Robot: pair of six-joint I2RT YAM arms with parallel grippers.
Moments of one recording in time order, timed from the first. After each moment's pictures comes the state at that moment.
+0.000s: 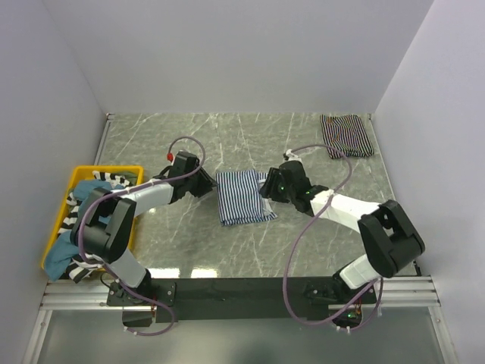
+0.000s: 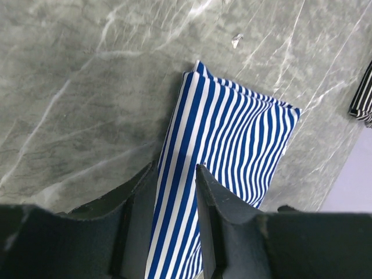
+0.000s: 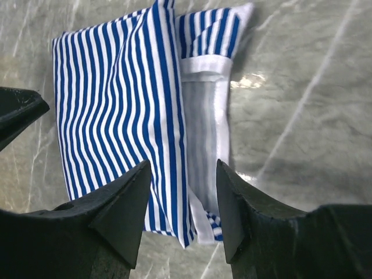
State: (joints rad) left arm -0.40 1.62 0.85 -0.01 0.06 -1.06; right arm 0.54 1.47 0.74 0.04 0.04 0.69
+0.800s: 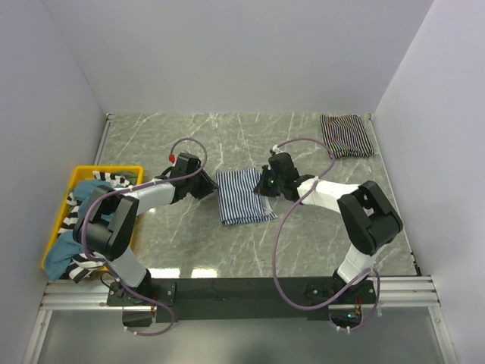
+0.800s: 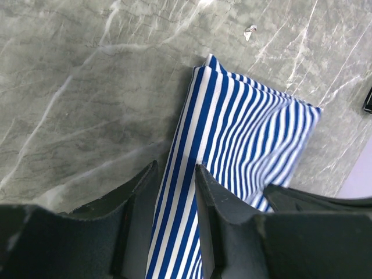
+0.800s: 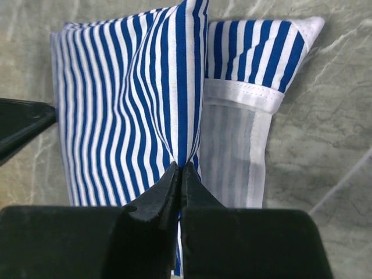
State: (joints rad) left arm -0.41 1.65 0.85 0.00 0.06 -1.04; right arm 0.54 1.73 0.92 0.04 -0.09 0.65
